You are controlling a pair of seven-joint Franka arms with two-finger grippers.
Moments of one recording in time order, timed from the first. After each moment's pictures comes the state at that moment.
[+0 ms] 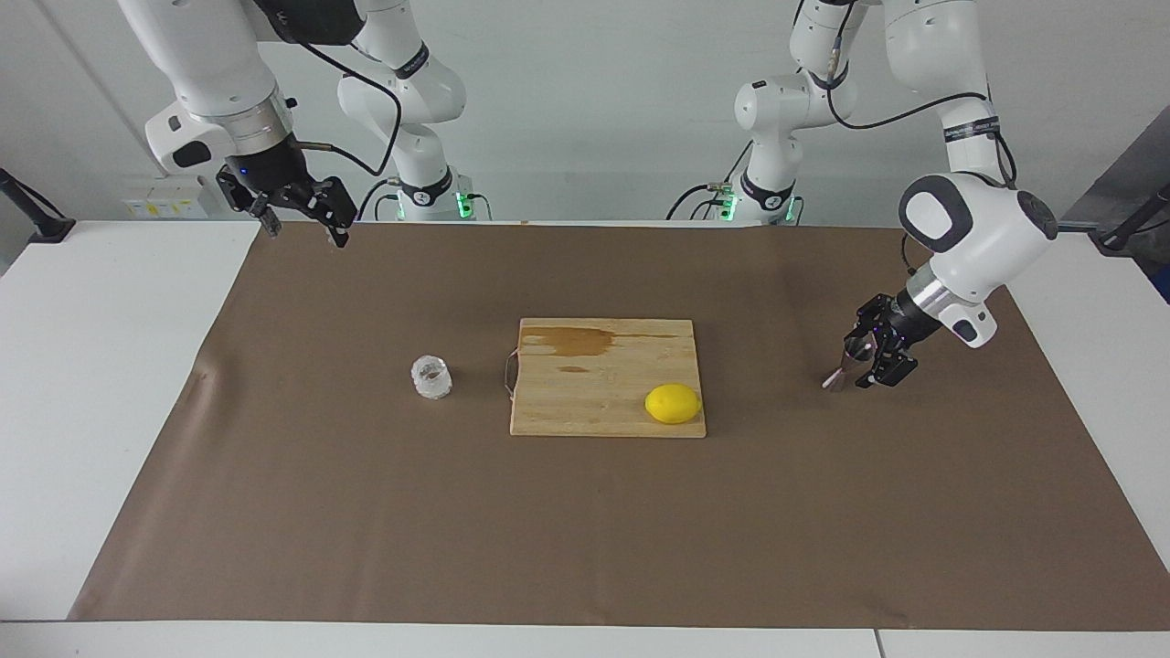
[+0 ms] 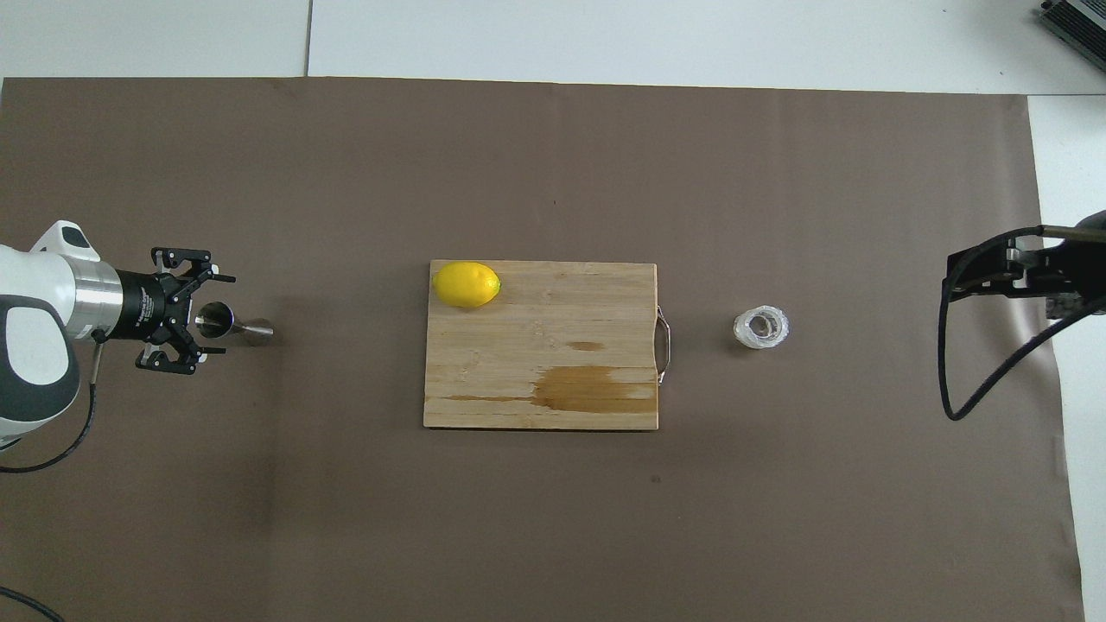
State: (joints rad) left arm 0.12 0.09 -0.05 -2.14 -0.42 2.22 -1.06; right arm 0.04 -0.02 -0.02 -1.56 -0.02 1.50 0.21
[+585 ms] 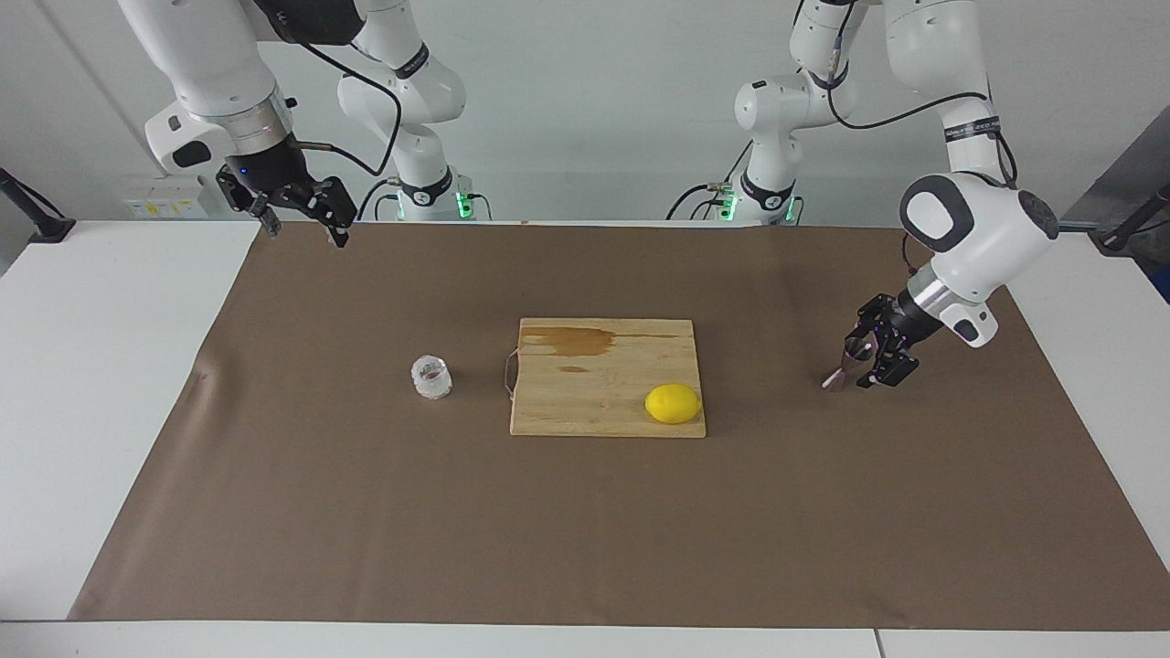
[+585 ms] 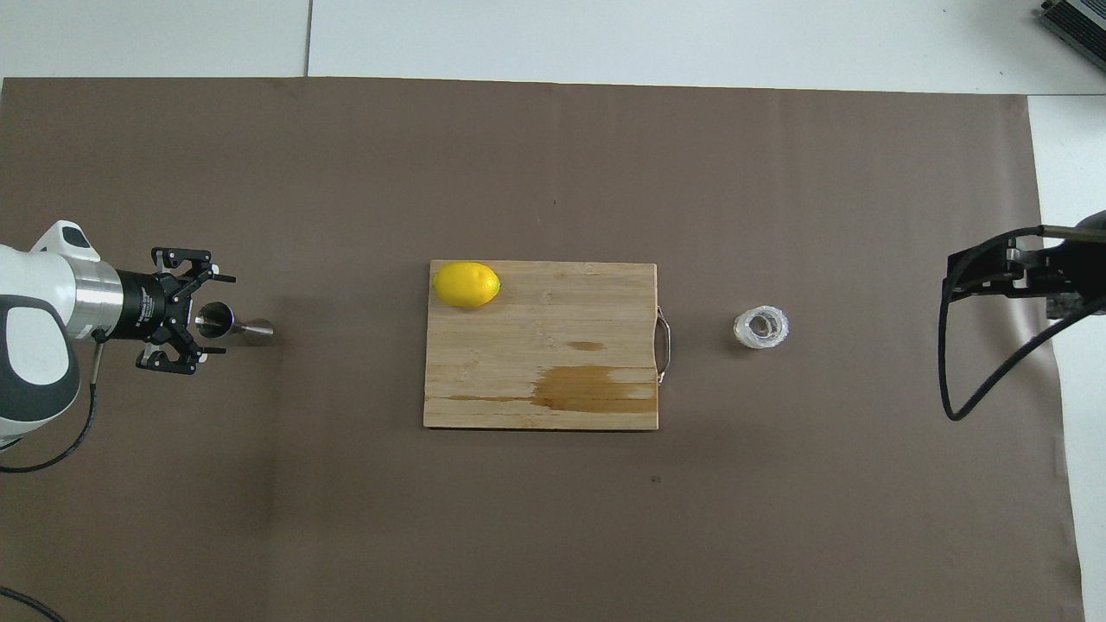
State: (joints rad) left arm 0.12 0.09 -0.05 -2.14 -0.42 2.22 -1.06; right arm 0.04 -0.02 -0.02 -1.56 -0.02 1.50 0.21
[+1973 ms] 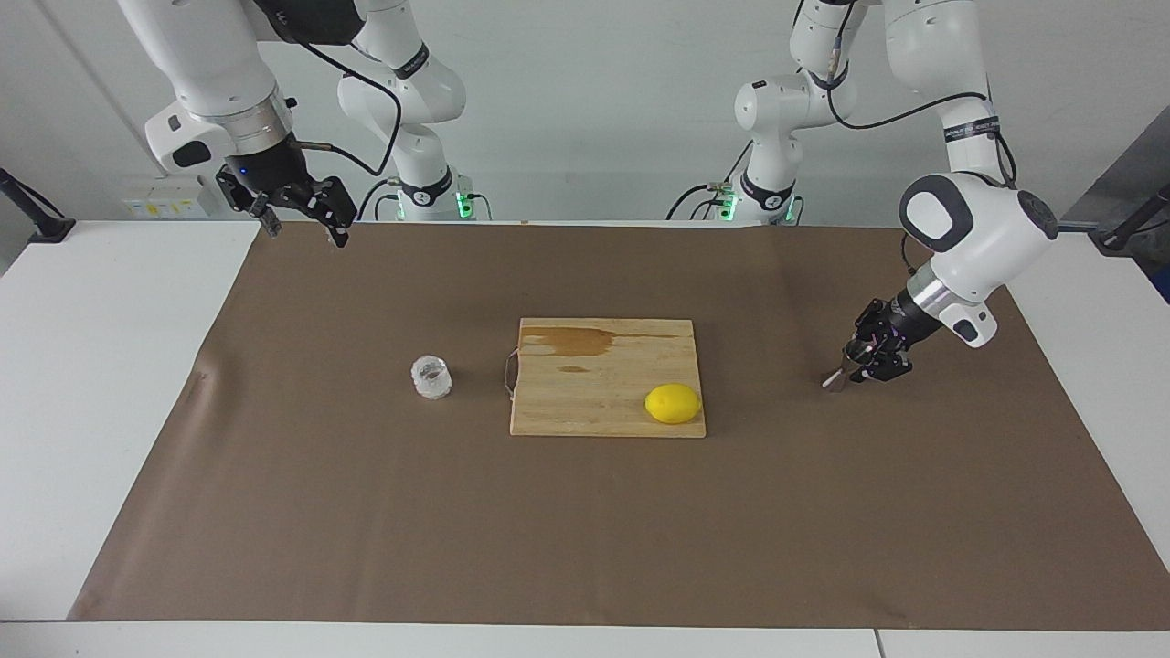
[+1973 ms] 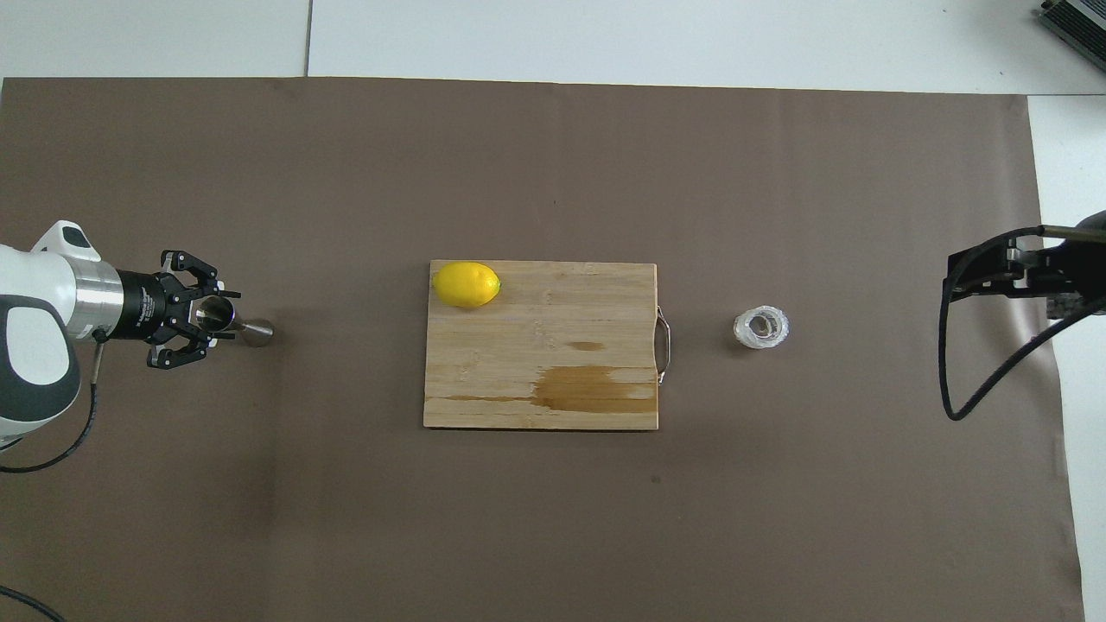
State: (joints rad) left arm 0.12 0.09 -0.05 -2.14 -0.42 2.22 -1.06; right arm 0.04 -0.02 -0.02 -1.56 -0.02 1.50 0.21
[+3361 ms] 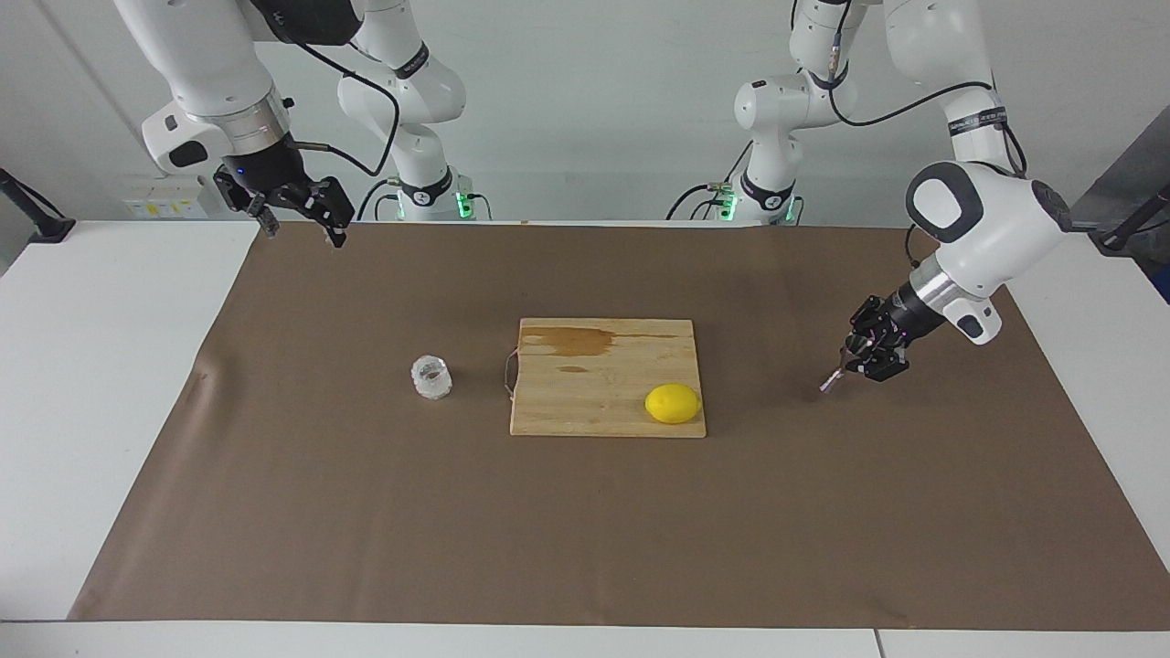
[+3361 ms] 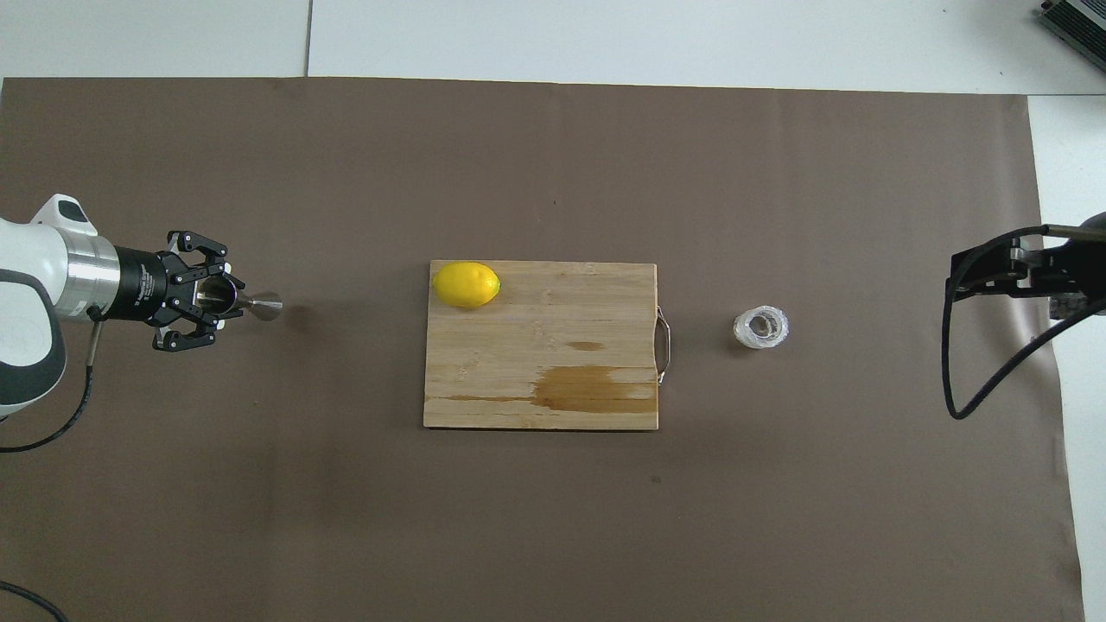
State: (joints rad) left arm 0.08 0.08 -0.06 -2.02 -0.43 2.09 -1.14; right arm 0.03 -0.02 -0.02 -1.56 -0.02 1.50 0.21
